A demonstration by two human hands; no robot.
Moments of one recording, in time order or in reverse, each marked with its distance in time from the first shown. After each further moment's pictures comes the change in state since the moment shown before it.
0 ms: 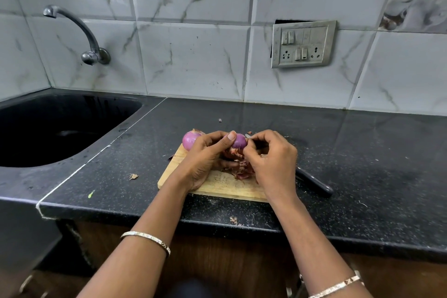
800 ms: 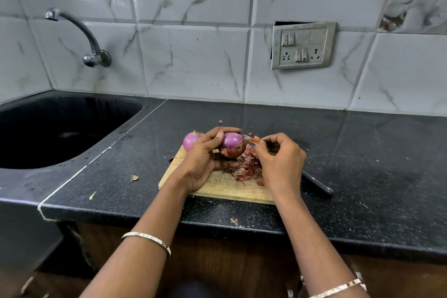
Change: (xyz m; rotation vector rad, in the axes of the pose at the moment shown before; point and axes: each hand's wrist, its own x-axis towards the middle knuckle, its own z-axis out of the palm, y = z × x) left_hand -0.003 0.008 0.003 -0.119 0.057 -0.025; right_hand 0.005 0.007 -0.003 0.018 0.040 0.279
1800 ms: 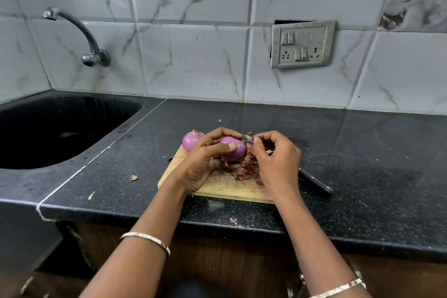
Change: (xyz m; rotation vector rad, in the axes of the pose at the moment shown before) left_hand -0.001 -0.002 -0.002 0.020 -0.148 0.027; right_hand 0.001 0.002 0.004 0.047 -0.061 -0.057
